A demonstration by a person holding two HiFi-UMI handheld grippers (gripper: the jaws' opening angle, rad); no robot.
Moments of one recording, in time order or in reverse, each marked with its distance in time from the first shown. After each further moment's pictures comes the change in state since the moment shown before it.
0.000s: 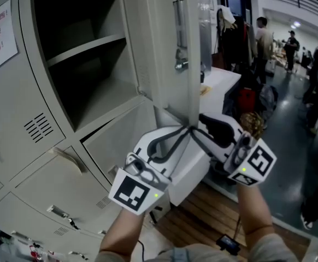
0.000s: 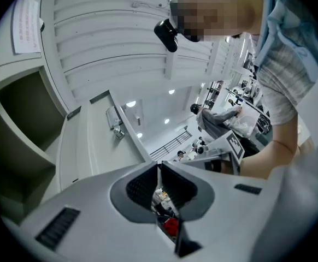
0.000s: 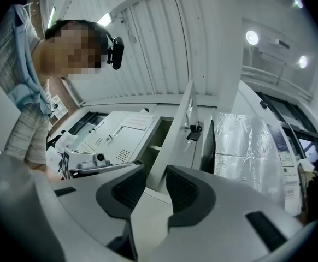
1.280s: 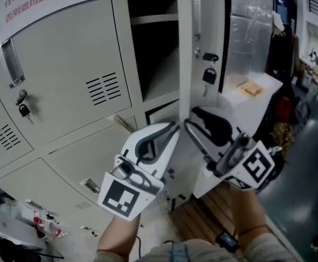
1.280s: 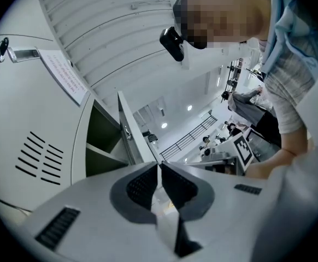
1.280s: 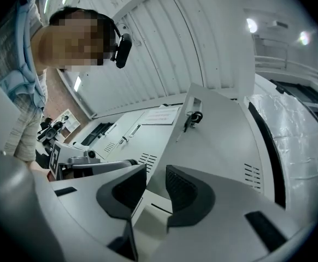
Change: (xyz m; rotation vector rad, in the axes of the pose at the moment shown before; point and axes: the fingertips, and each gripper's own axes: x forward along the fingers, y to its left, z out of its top) left arm -0.182 0.088 0.025 0.037 0.125 0.317; right arm 0.157 0.128 -0.009 0.085 -0.091 0.173
